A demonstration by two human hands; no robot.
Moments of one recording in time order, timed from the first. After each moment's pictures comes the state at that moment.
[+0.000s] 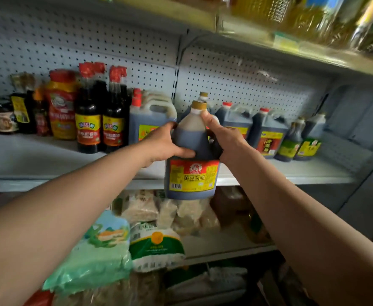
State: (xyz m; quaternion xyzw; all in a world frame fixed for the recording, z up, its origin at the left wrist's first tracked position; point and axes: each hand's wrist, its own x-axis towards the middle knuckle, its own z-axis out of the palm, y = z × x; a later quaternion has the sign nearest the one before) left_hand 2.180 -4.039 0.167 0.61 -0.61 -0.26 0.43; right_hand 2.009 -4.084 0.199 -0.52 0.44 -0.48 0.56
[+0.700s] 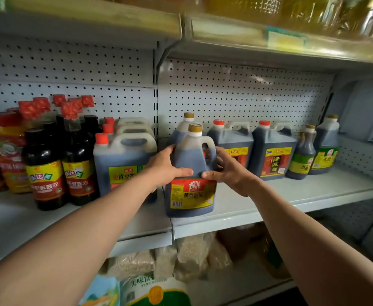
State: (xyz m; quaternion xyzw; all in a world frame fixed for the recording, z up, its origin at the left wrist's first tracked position) left_hand 2.172 -4.206 0.153 0.66 -0.62 -0.21 0.38; right_hand 1.952 -4.274 0.128 -0.72 0.31 -0.36 0.50
